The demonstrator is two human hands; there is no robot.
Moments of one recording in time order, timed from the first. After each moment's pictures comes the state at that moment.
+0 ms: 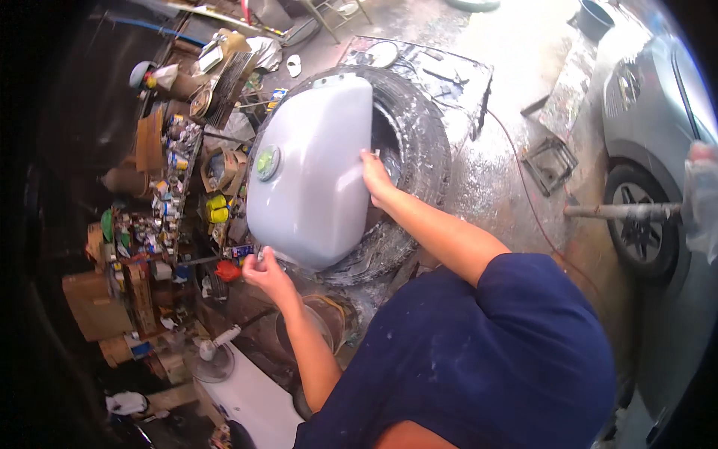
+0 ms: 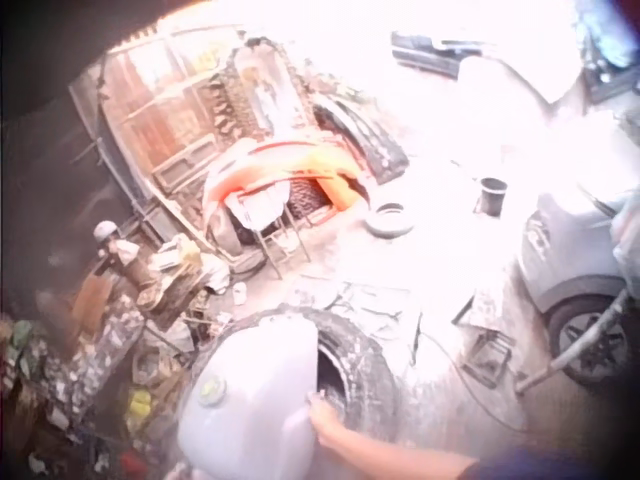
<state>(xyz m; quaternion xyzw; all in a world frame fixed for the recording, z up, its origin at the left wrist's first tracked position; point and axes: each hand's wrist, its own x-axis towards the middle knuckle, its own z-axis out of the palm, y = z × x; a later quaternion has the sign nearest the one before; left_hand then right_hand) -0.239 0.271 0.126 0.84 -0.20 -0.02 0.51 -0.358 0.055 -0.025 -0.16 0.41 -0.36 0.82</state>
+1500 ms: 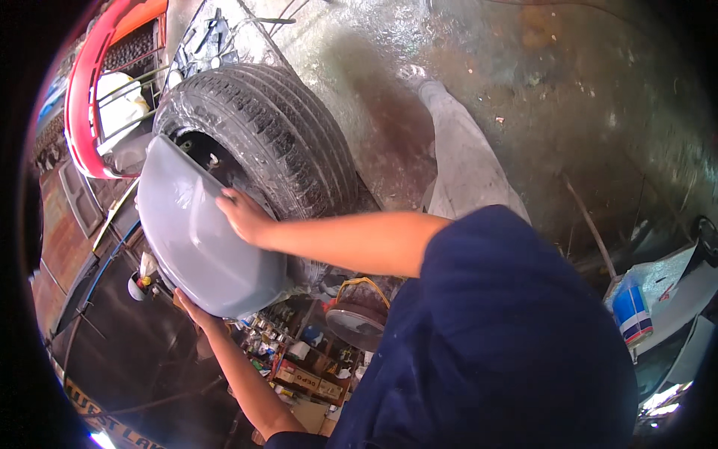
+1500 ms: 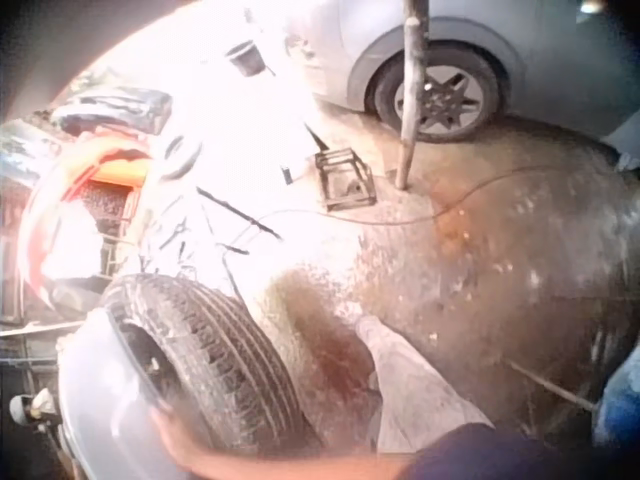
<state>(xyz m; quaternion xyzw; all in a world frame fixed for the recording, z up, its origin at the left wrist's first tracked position) -0.108 0.154 0.151 0.76 -0.44 -0.37 0.30 -0.323 0.163 -0.029 0.02 0.33 -0.62 0.71</state>
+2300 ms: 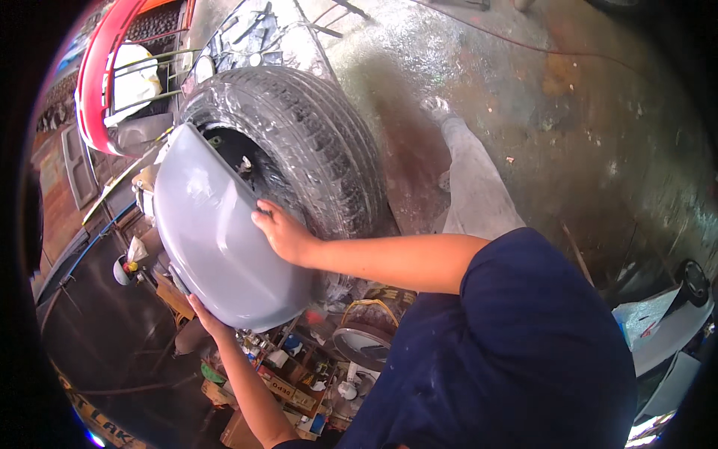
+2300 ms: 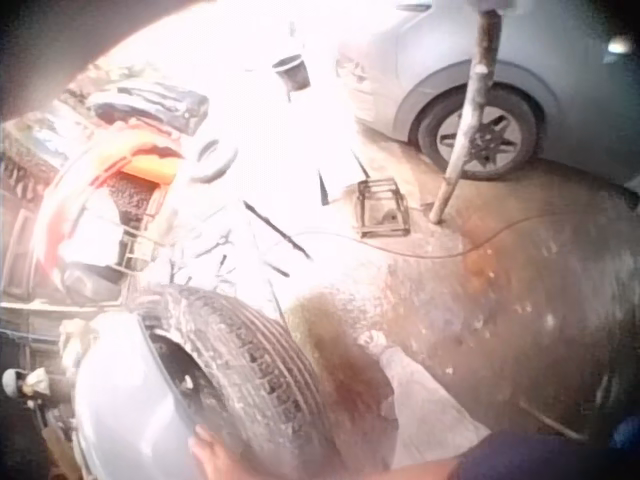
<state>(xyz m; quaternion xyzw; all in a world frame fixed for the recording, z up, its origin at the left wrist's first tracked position) -0.085 0.155 0.147 0.75 -0.44 -0.36 0.34 -0.346 0.173 -0.022 -0.25 0.46 -0.61 0.60</state>
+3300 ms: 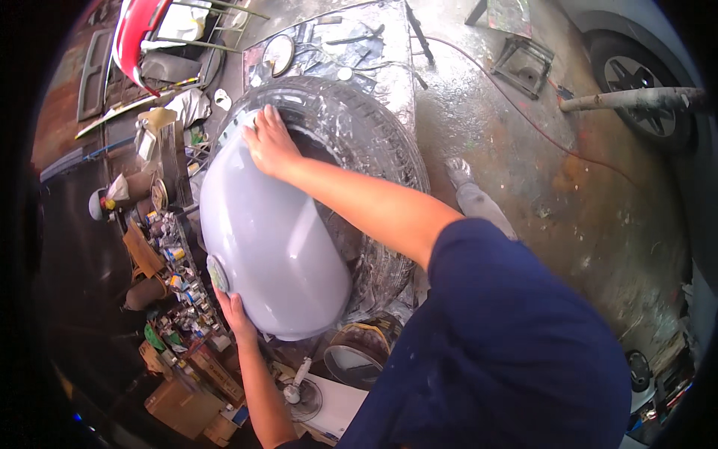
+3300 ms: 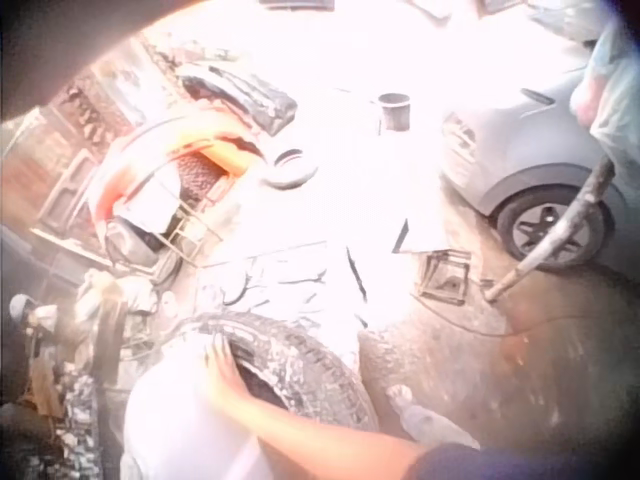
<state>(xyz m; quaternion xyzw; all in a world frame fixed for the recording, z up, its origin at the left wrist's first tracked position) -0.120 0.154 0.146 0.73 -0.59 -0.26 0.22 -0.340 -0.085 -0.015 -0.46 0.48 -0.52 0.53</state>
